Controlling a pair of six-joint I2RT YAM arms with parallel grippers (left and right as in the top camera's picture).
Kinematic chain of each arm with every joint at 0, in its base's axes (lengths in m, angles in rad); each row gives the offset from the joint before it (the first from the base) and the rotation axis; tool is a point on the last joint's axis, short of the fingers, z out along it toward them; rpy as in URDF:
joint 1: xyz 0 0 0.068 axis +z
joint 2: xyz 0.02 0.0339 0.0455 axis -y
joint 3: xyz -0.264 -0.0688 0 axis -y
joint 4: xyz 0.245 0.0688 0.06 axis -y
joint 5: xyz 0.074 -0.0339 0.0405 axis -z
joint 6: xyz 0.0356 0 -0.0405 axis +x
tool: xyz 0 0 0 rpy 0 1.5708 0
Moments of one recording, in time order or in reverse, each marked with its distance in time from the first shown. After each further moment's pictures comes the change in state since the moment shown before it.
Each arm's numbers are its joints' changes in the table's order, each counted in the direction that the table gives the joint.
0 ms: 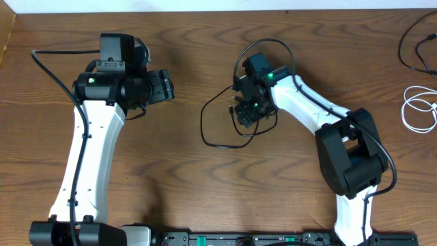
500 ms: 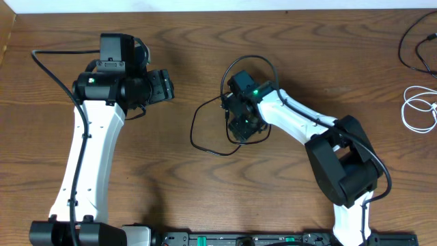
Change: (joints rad) left arm 0.000 0.000 0.000 0.000 0.000 0.000; right arm 0.102 0.024 -0.097 0.011 0.079 -0.012
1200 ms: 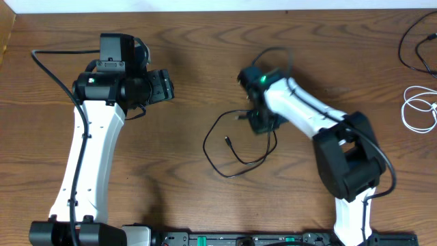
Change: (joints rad) left arm 0.000 0.000 0.000 0.001 0.000 0.000; right arm -0.078 -0.013 0.138 -0.311 0.192 0.373
